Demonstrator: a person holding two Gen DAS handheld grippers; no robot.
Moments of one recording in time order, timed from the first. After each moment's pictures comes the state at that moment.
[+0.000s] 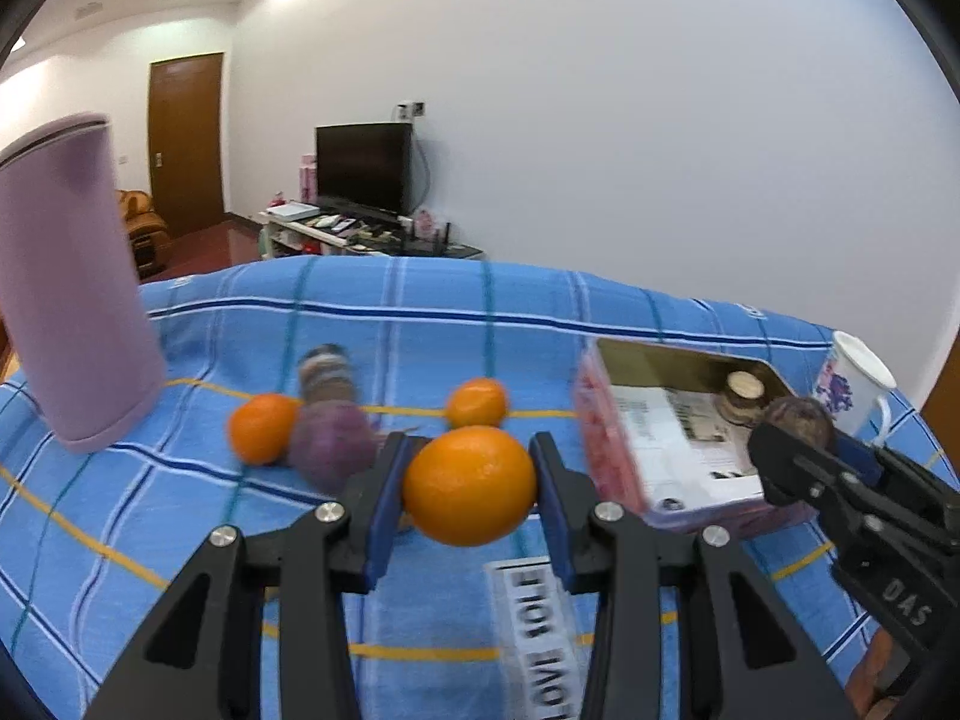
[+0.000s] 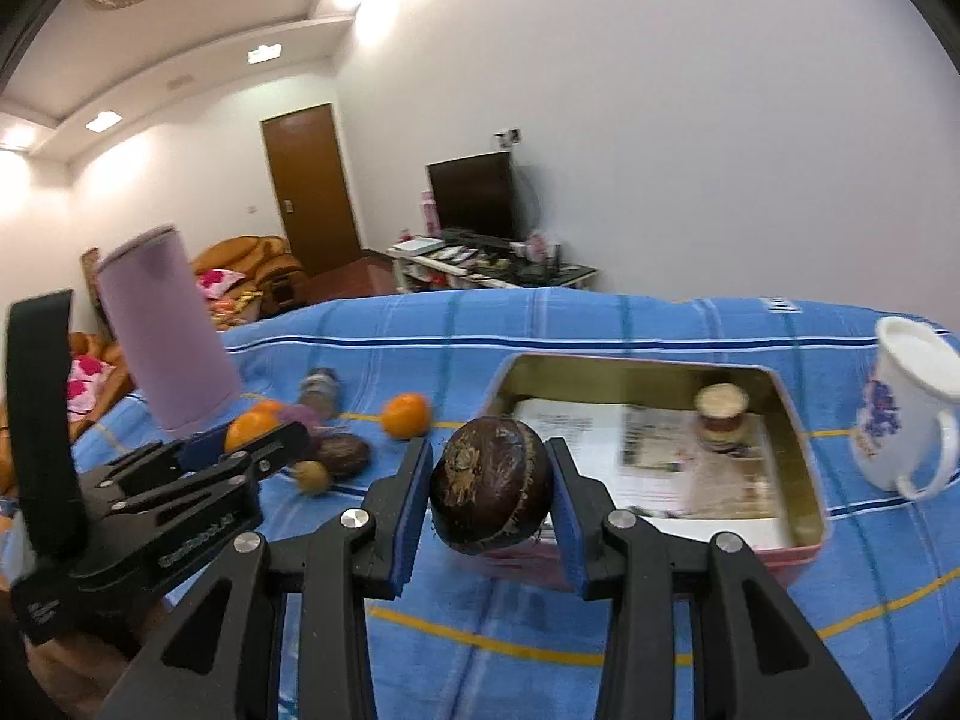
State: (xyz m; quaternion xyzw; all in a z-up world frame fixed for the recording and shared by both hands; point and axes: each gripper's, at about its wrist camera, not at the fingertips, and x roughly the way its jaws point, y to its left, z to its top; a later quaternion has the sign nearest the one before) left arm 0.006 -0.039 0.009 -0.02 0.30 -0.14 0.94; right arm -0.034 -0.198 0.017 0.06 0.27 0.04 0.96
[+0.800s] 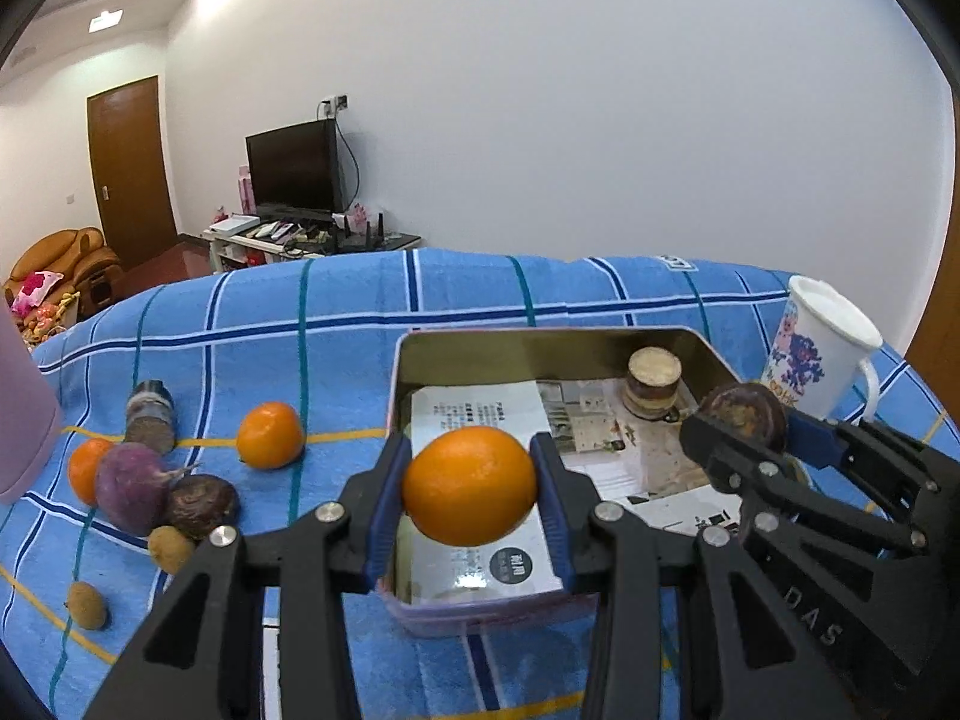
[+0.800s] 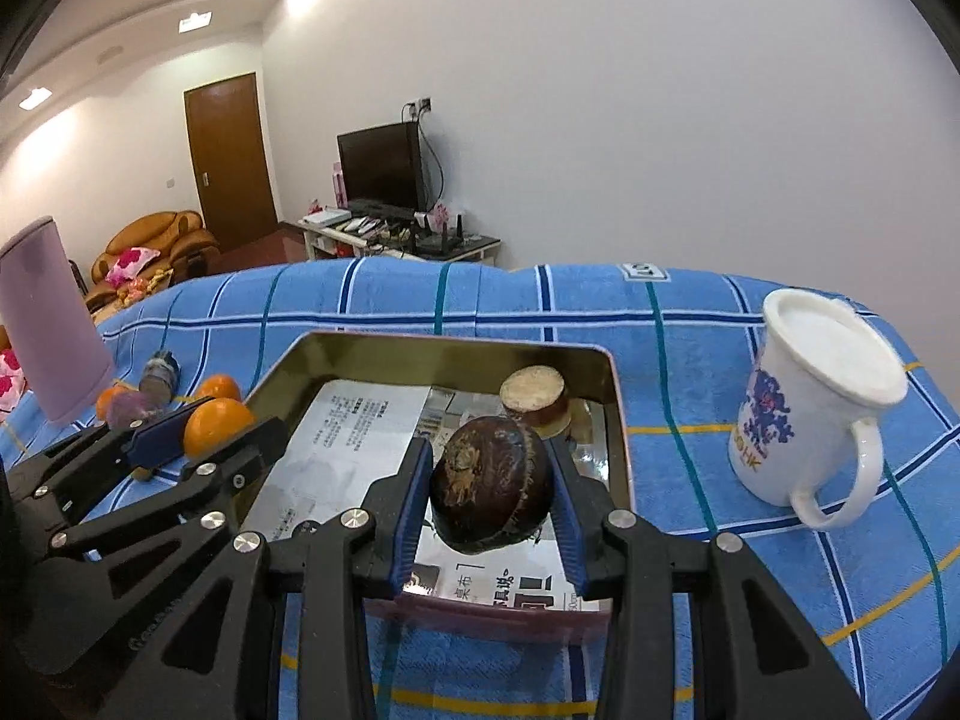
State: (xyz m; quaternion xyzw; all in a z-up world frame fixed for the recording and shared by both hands) left arm 0.021 -0.155 -0.003 0.04 0.31 -0.18 0.93; right arm -0.009 -0.283 -0.007 0.04 0.31 -0.05 0.95
